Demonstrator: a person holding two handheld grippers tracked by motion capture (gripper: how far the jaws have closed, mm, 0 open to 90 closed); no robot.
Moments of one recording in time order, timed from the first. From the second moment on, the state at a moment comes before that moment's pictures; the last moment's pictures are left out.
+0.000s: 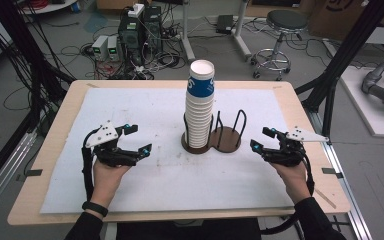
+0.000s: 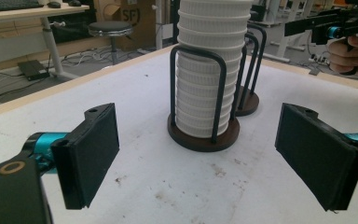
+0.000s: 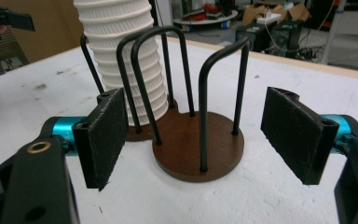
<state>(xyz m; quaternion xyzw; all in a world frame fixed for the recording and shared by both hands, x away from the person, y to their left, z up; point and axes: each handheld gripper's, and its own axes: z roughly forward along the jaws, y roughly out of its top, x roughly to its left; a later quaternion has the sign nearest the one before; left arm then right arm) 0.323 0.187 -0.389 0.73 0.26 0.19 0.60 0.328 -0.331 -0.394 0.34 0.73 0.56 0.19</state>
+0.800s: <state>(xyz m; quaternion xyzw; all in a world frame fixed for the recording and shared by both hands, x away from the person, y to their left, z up) 0.325 0.186 -0.389 0.73 0.26 0.16 0.61 0.335 -0.295 -0.361 0.25 0.75 0.59 0.16</state>
